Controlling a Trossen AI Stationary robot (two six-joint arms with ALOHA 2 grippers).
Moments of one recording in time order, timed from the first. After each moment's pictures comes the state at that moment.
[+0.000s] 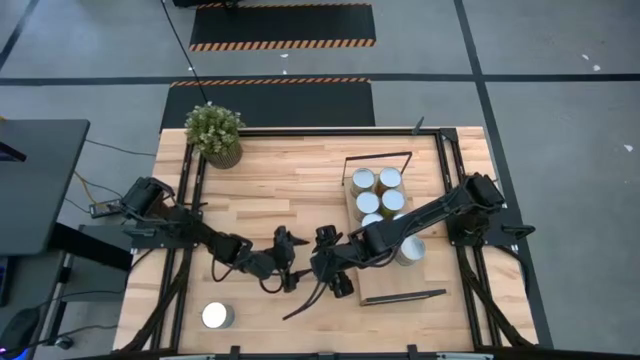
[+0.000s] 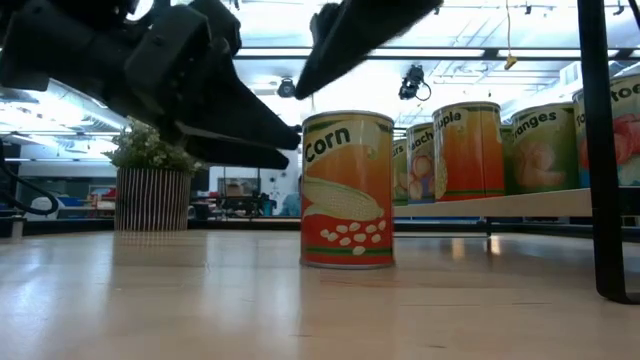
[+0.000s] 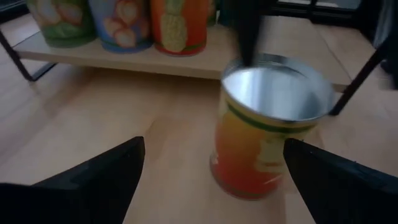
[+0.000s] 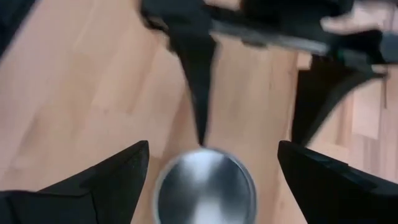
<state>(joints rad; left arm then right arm) -0.47 1.74 0.64 0.64 -0.61 -0.36 0.36 1.91 1.54 -0.57 0.19 -0.02</state>
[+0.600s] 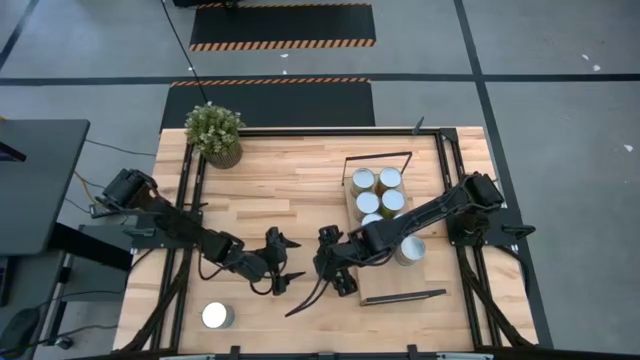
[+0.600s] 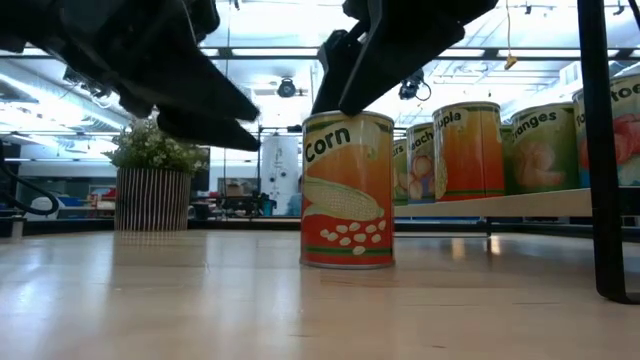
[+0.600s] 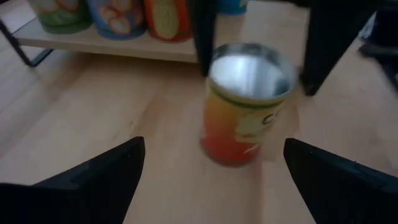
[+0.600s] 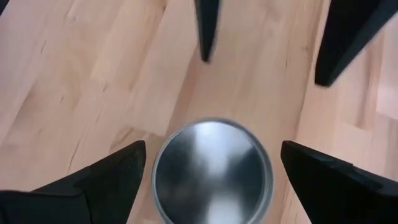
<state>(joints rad) -0.52 1.58 0.64 0.39 -0.59 -0.43 0.34 1.91 1.48 -0.58 0.15 -0.03</state>
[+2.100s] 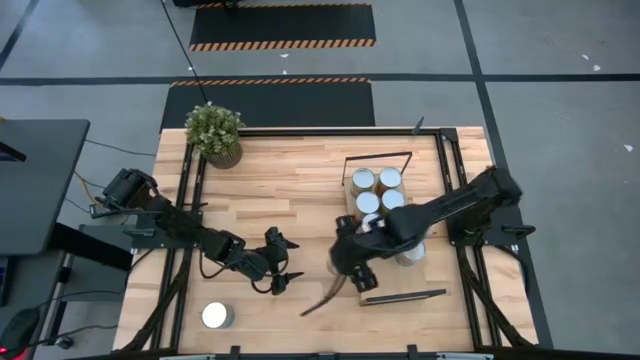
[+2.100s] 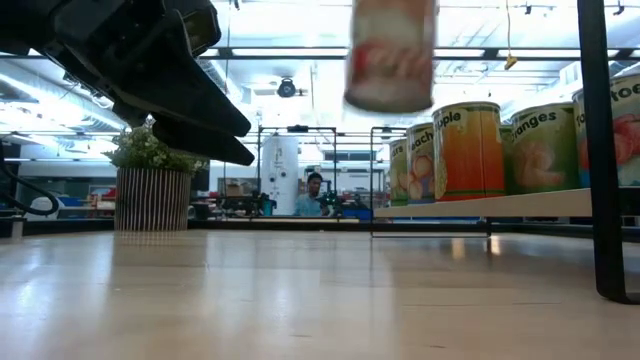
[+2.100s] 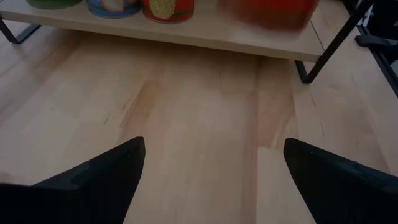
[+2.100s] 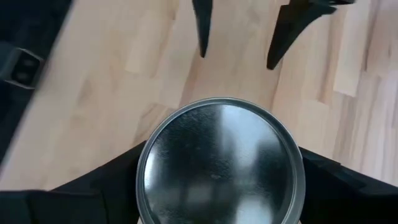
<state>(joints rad) -0.50 1.57 0.64 0.33 -0.53 -0.49 0.37 1.80 1.66 -0.94 0.14 0.03</state>
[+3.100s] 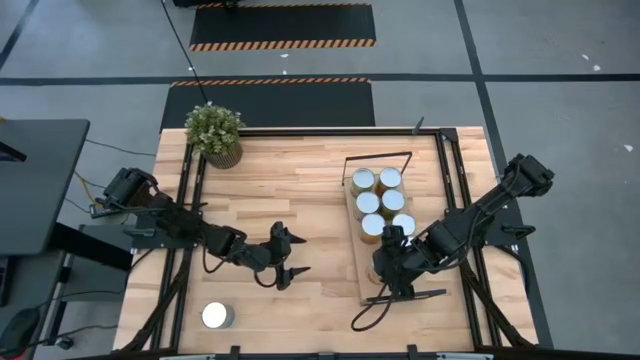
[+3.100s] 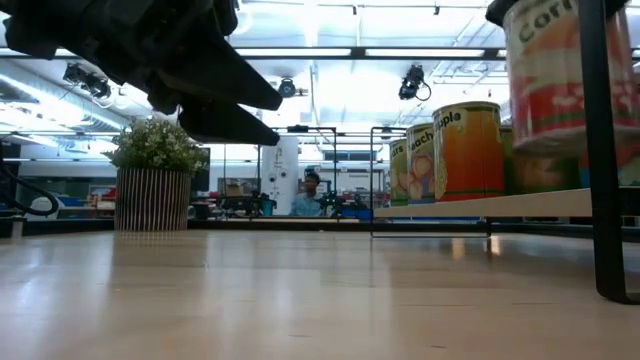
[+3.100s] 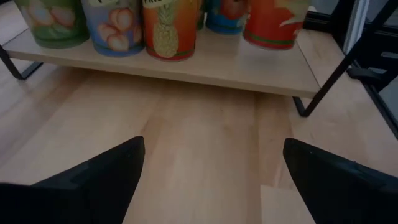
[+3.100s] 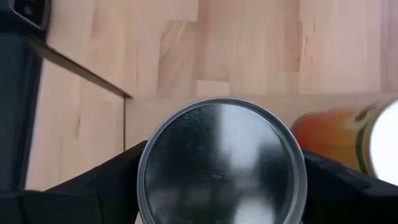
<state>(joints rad) -0.44 1.57 0.64 0.45 -0.50 -0.40 0.58 1.49 1.21 -0.88 0.23 0.47</state>
